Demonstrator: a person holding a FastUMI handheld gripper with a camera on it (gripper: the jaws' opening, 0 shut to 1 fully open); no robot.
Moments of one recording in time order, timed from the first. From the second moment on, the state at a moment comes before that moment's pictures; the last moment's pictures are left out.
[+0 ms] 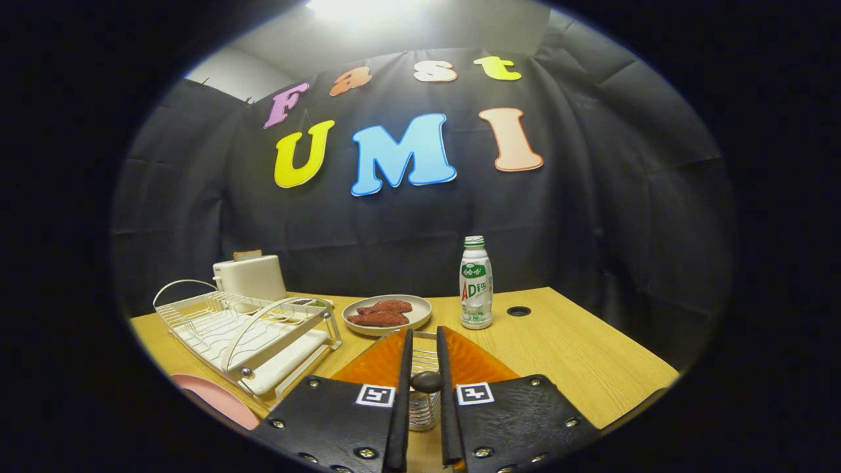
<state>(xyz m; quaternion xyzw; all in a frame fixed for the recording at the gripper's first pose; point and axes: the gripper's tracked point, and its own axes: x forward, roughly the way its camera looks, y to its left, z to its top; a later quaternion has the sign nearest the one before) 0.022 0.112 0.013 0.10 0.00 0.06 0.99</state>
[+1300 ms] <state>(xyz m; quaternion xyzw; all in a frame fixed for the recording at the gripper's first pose) -0.072 0.129 0.150 0.07 0.05 0.07 0.99</state>
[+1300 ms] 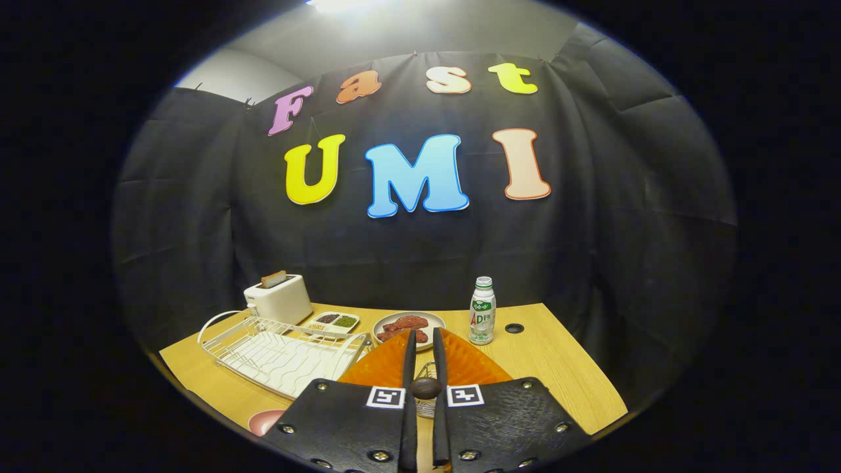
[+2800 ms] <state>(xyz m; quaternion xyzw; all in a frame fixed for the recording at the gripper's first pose) -0.148 0.350 0.084 -0.01 0.19 0.30 0.94</state>
